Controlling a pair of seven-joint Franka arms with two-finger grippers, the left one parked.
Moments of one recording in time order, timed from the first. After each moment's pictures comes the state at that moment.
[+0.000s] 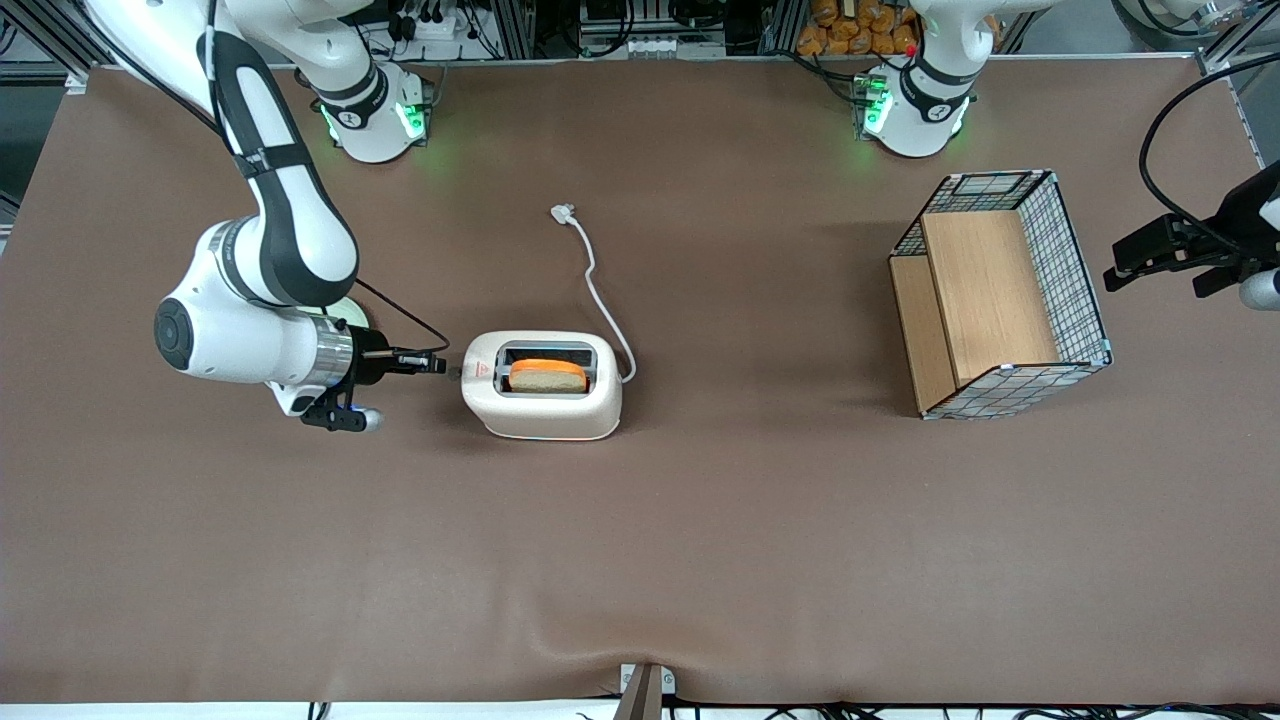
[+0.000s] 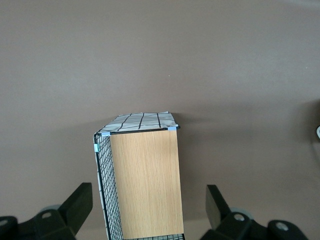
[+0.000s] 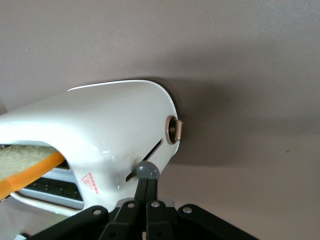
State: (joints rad) arm 0.27 0.34 -0.07 -1.91 0.59 2.05 0.03
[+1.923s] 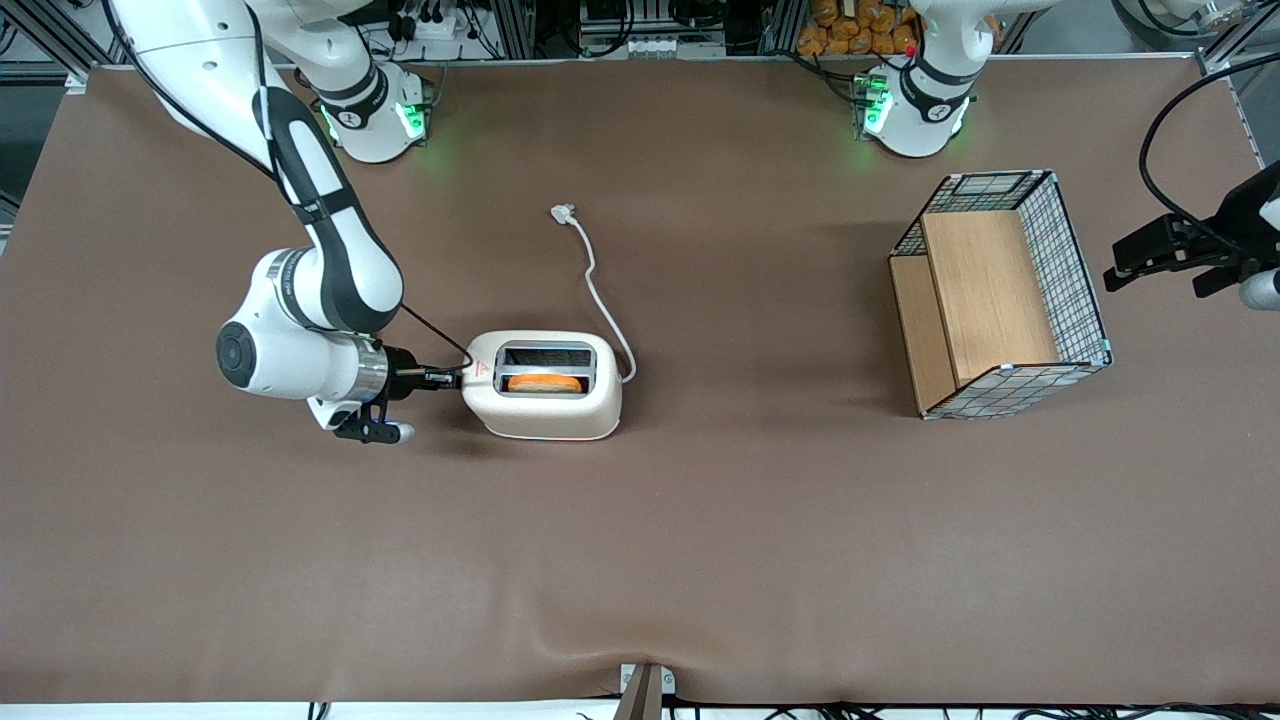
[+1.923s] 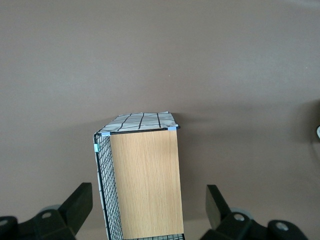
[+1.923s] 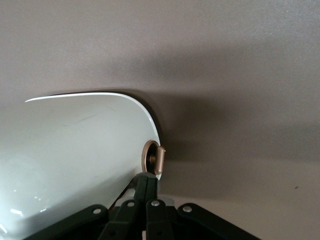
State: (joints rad) arm 0.30 0.45 -0.06 -1.93 0.59 2.19 -0.02
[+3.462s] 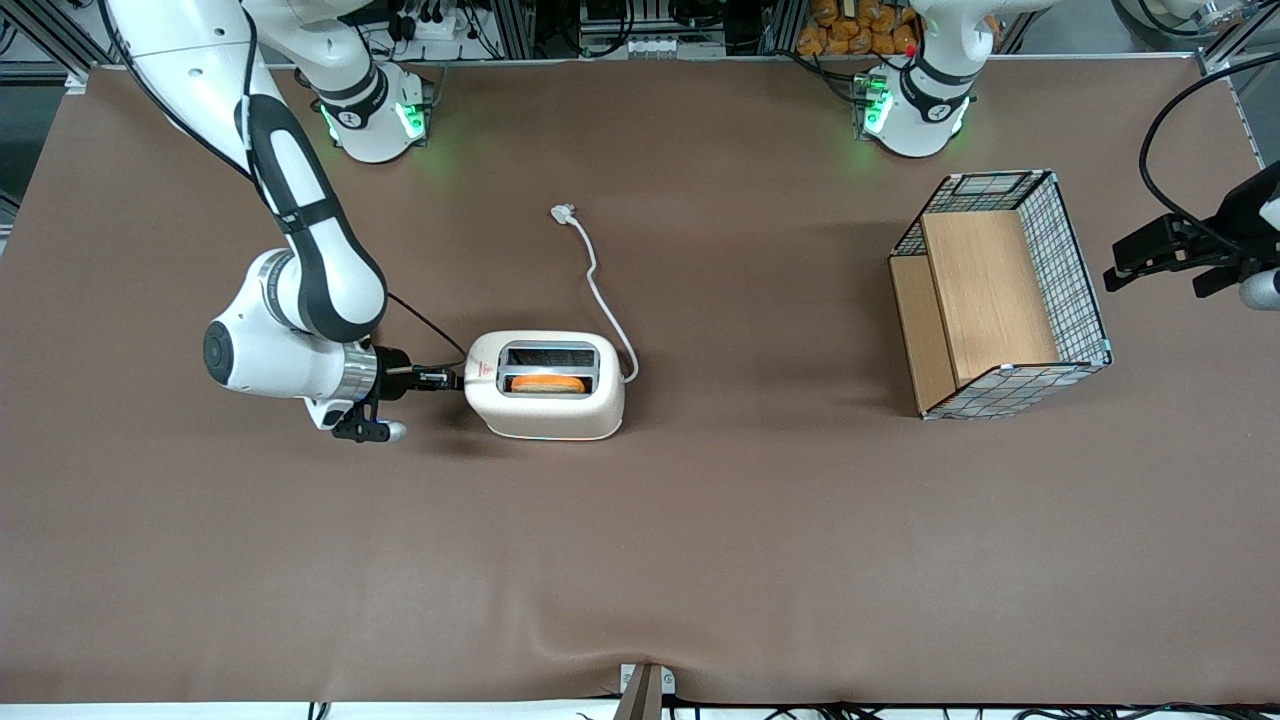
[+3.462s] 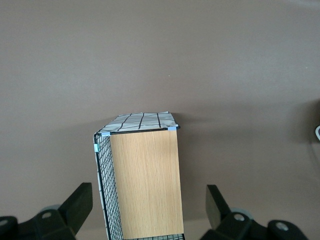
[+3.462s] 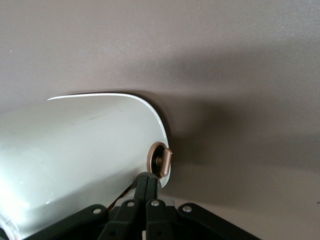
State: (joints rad) arm 0.30 0.45 -0.09 -1.95 0.74 2.19 -0.17
